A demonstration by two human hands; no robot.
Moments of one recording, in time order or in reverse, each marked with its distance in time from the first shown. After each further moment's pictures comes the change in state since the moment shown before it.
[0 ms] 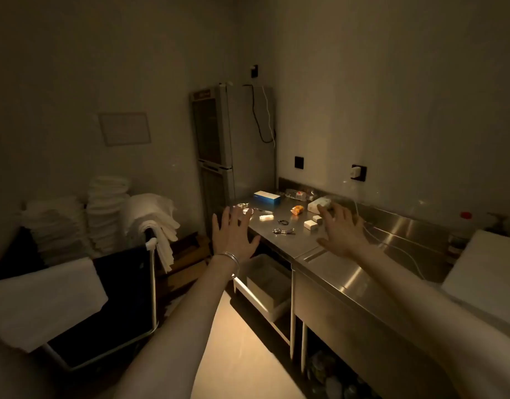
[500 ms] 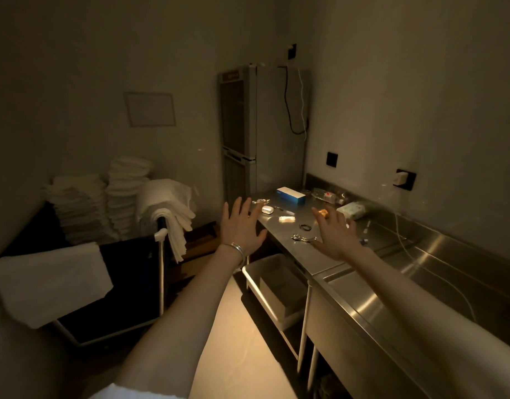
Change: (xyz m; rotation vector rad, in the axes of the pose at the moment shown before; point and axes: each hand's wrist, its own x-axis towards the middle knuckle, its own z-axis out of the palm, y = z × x) left_hand 0.114 -0.015 0.057 0.105 0.009 -0.050; right_hand 0.144 -0.003 0.060 0.006 -0.073 -0.161
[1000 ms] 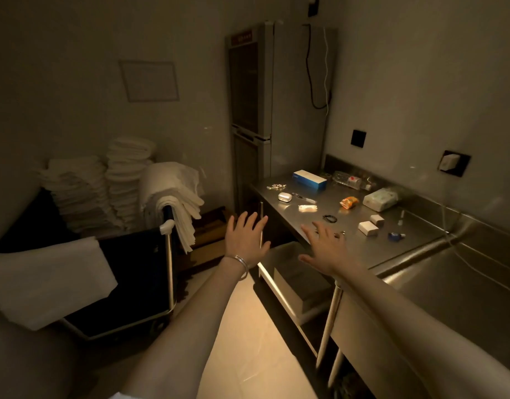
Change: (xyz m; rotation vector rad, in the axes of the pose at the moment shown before) left_hand 0.053 -0.081 0.122 -0.057 -0.147 -0.013; right_hand 0.101 -0.065 0.116 0.064 -0.159 -0.052
